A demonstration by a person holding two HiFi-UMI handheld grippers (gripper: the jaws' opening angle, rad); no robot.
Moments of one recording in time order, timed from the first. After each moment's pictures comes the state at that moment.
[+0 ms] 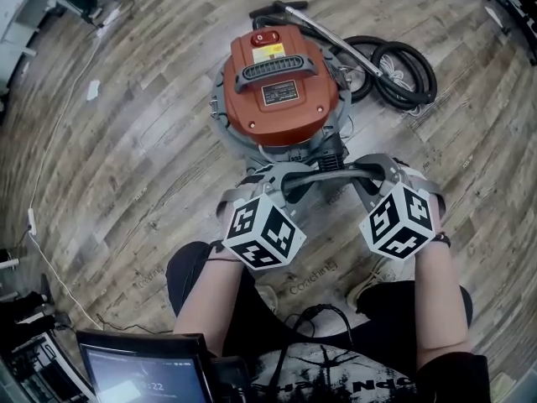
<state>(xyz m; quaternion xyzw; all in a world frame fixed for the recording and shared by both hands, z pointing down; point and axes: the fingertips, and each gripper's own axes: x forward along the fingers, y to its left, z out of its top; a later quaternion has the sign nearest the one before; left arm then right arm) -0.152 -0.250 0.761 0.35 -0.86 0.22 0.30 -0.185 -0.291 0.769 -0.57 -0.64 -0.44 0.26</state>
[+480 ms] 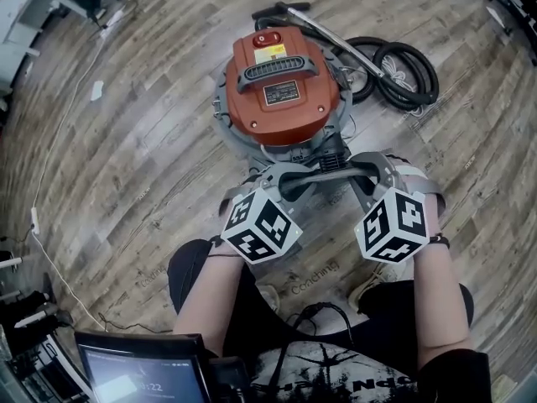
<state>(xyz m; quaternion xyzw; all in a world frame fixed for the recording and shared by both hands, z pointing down) -0.147 -0.247 0.773 0.36 -0.86 0.17 0.32 -0.182 -0.279 0.757 -0.57 -0.63 -0.48 0.21</state>
